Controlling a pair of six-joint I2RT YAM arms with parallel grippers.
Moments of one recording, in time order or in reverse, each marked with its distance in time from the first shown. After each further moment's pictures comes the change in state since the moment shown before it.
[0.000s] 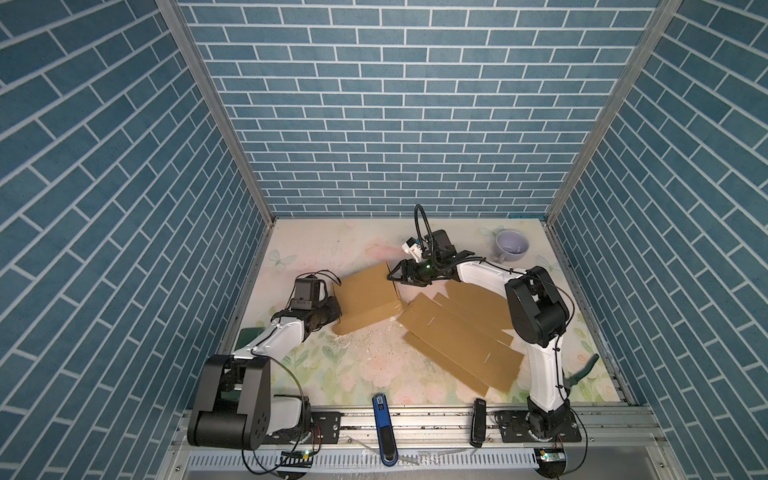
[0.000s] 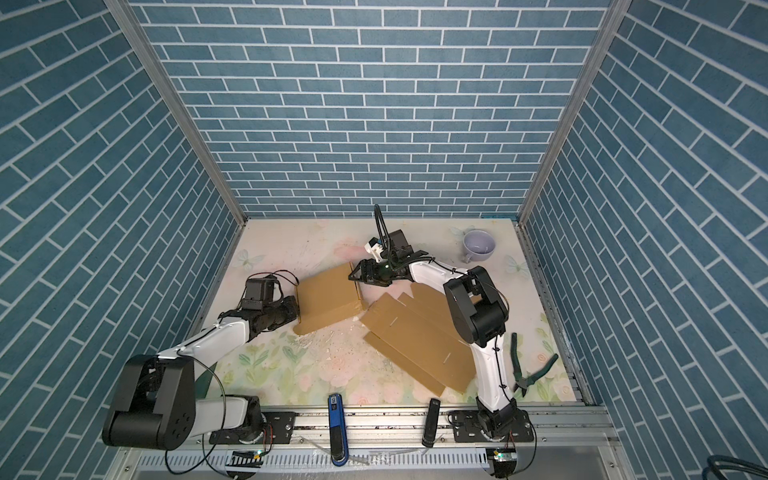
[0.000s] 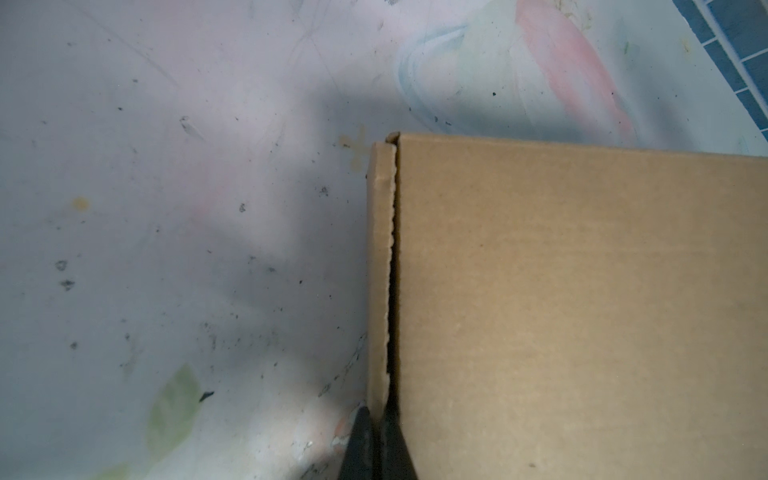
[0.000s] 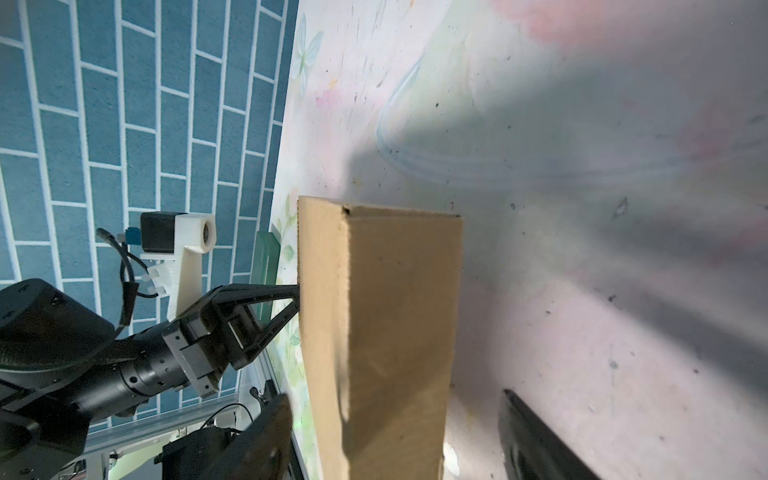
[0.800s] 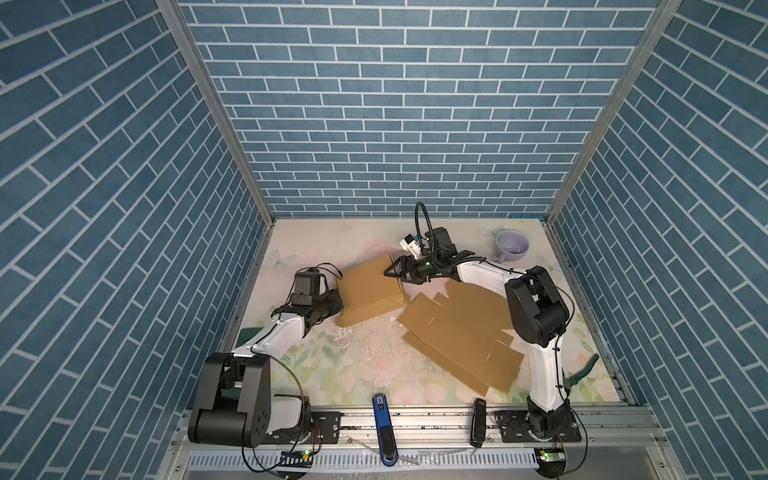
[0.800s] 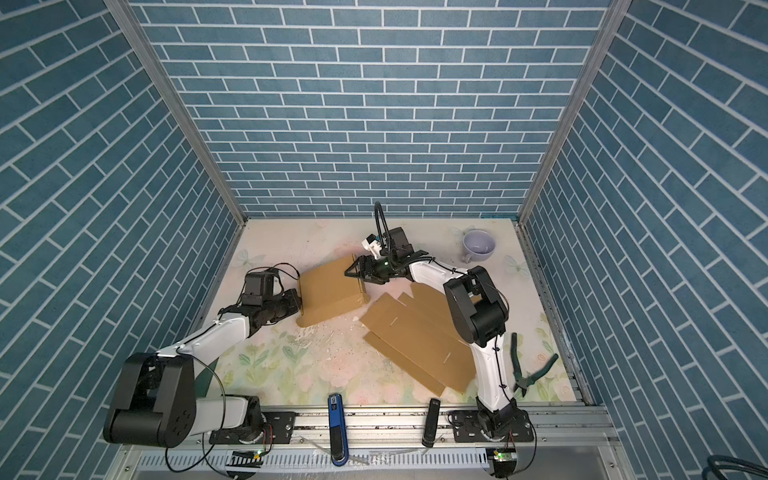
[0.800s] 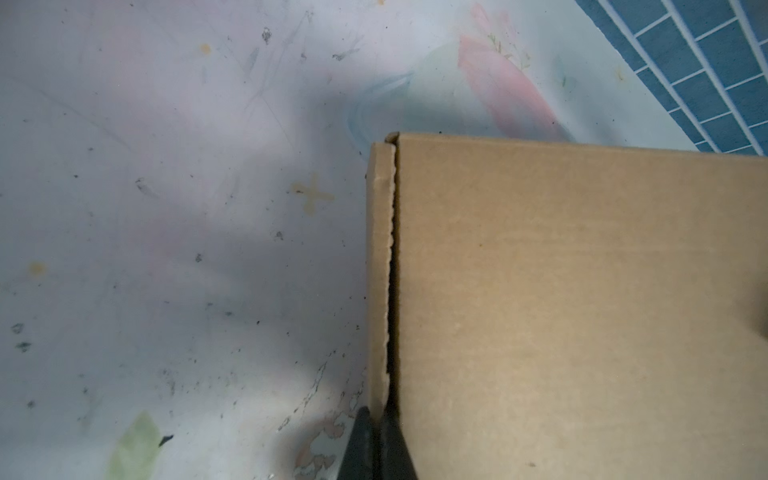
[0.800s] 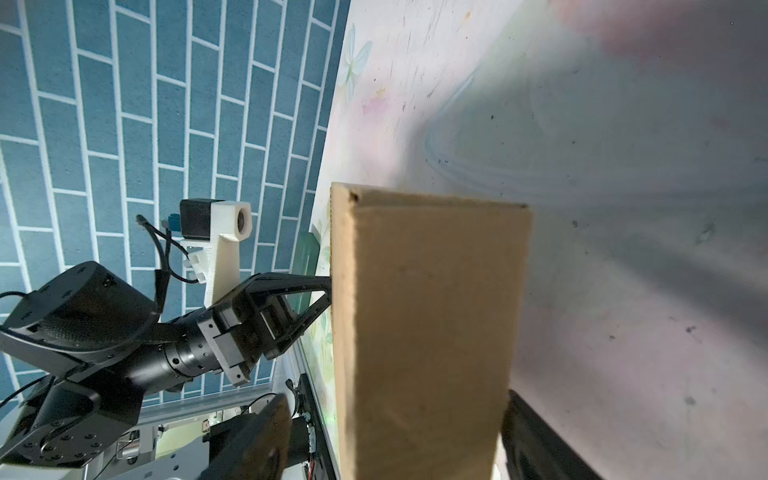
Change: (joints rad) left arm -0.010 0.012 0.052 0.029 0.036 0.002; right arm 0.010 0.008 0.000 0.100 -0.093 0.078
